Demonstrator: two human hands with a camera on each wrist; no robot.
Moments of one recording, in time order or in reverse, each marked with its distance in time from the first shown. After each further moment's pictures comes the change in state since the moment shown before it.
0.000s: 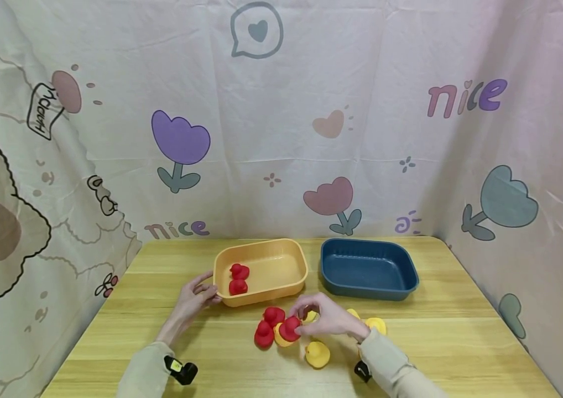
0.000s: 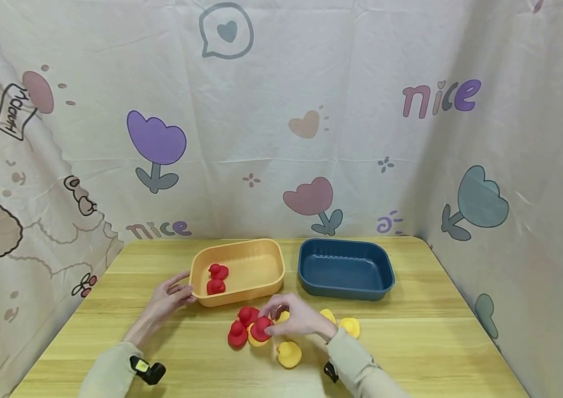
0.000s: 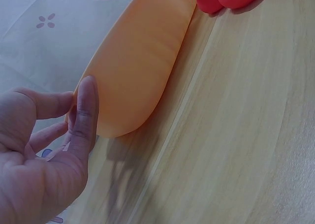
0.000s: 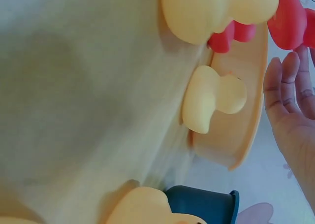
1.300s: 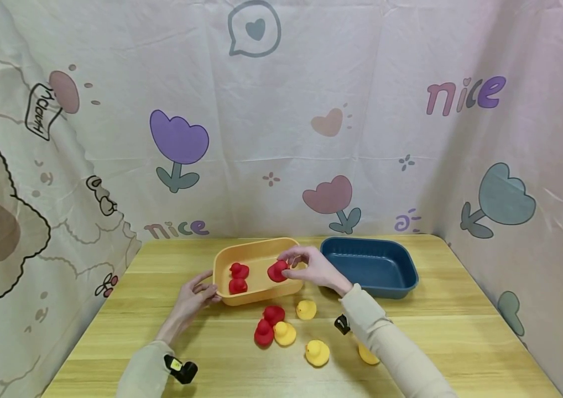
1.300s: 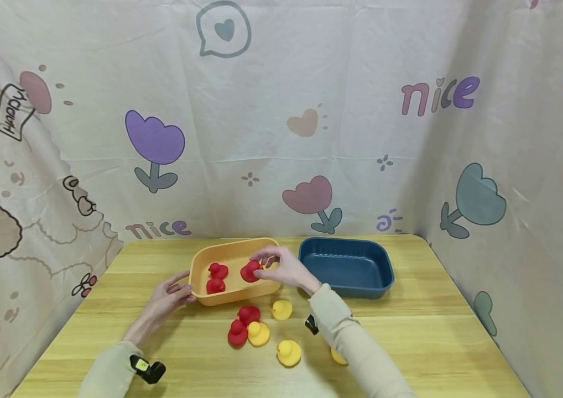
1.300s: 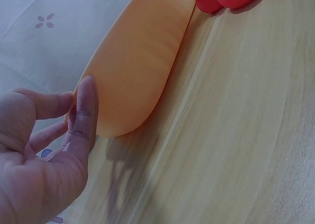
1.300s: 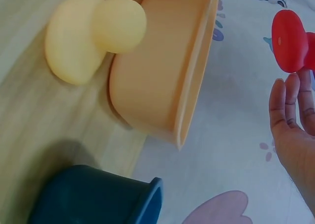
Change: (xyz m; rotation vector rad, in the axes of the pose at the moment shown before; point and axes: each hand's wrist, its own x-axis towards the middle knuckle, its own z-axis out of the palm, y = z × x) left_hand 0.000 0.001 0.000 -0.003 -0.007 -0.002; right_hand 0.065 -0.050 -0.051 -0.089 0.193 0.015
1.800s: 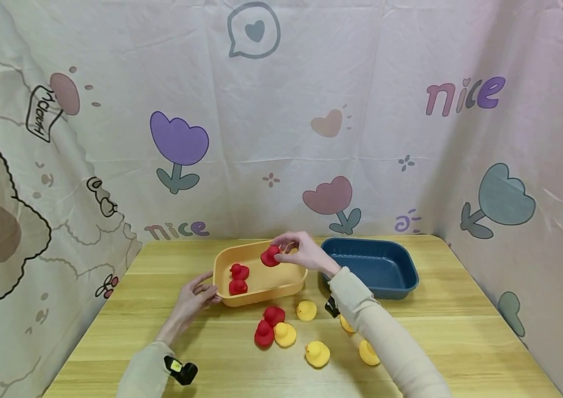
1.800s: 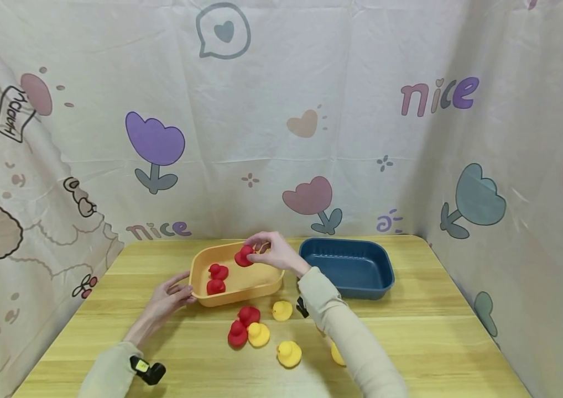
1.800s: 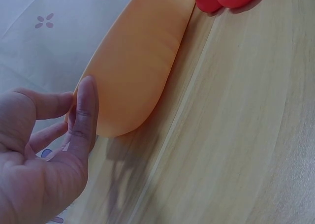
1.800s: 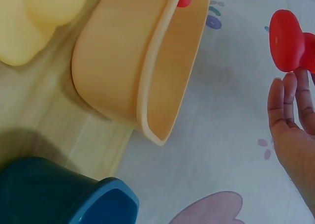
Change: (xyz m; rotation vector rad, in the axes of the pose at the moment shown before) left_hand 0.001 -0.002 0.000 -0.002 0.011 0.001; right_hand 0.038 0.026 -0.002 -0.050 0.010 0.066
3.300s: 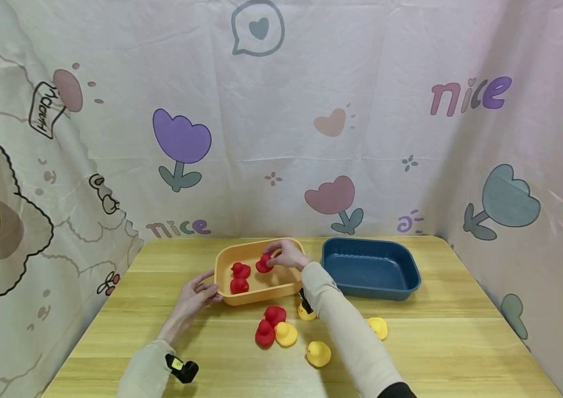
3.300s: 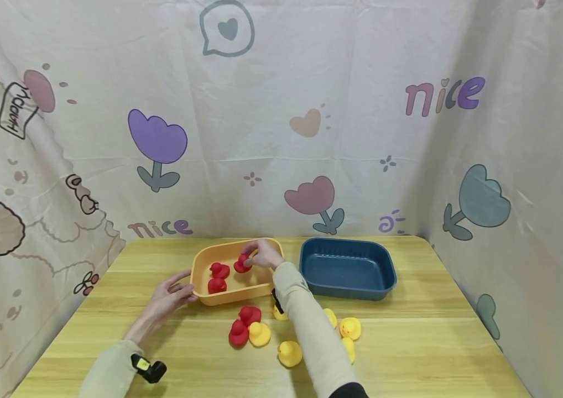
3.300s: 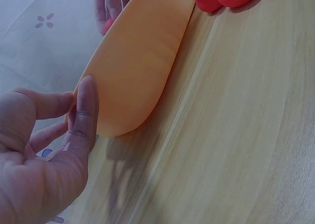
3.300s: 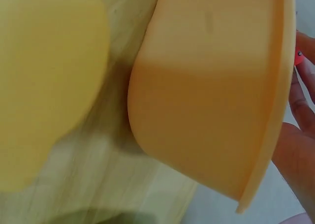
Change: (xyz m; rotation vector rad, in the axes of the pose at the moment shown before) left_hand -0.002 0.004 0.001 -0.023 -0.016 -0.011; right_hand 0.044 0.061 0.052 0.040 -0.066 0.357
